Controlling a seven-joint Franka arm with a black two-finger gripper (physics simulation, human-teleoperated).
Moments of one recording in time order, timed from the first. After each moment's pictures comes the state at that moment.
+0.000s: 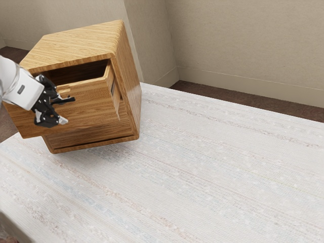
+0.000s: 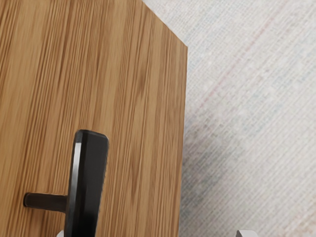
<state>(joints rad) 0.35 -0.40 0.08 -2.13 -0.08 2.33 1.32</state>
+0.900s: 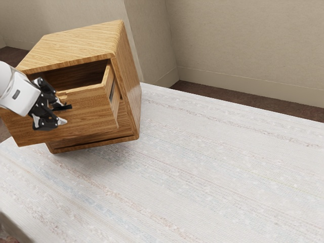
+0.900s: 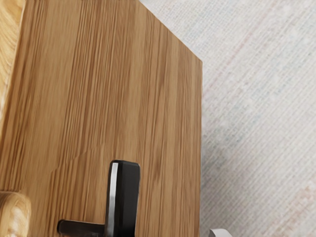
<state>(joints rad) 0.36 -0.49 0.04 -2.19 -0.08 2.32 1.31</state>
